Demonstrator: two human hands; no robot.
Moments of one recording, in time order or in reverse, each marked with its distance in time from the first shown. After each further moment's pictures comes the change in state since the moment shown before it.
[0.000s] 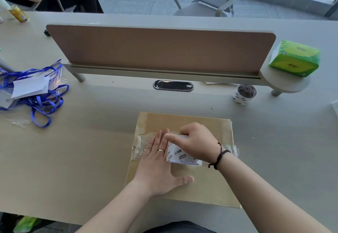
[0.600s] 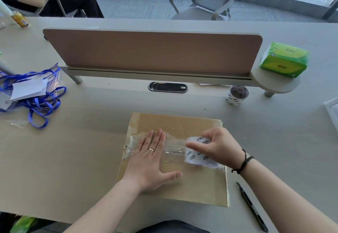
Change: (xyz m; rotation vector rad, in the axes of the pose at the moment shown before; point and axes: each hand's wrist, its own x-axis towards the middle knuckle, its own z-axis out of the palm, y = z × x) left_hand 0.002 0.000 0.000 0.012 0.004 -0.083; right_hand -0.030 0.078 -0.042 0.121 0.065 -0.017
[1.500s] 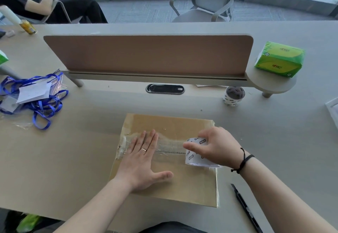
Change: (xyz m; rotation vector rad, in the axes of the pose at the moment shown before) left_hand -0.001 0.008 -0.004 0.041 -0.027 -0.036; right_hand -0.010 0.002 -0.024 -0.264 -0.031 -0.053
